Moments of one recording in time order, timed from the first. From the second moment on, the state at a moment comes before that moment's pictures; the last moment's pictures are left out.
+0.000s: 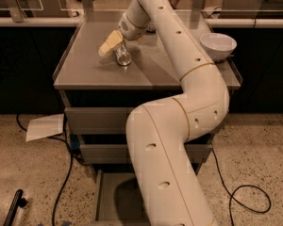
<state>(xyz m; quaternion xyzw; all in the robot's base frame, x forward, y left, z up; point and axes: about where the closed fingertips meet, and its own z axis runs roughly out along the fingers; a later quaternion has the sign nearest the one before) 0.825 0.065 0.831 -0.36 0.89 0.18 0.22</state>
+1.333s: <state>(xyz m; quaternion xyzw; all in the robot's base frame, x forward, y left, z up) 0.826 0.066 0.815 -0.37 0.89 0.16 0.20</state>
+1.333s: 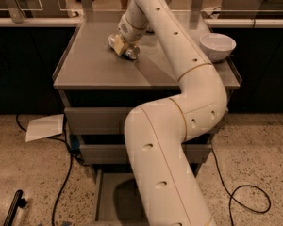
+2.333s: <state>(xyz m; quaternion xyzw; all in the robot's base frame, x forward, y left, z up) 0.821 0.067 0.828 -0.37 0.89 0.16 0.20</state>
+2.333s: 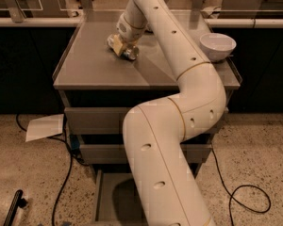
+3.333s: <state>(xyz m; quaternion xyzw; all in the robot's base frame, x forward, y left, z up) 0.764 0.011 0.871 -0.37 0.89 0.20 0.17</state>
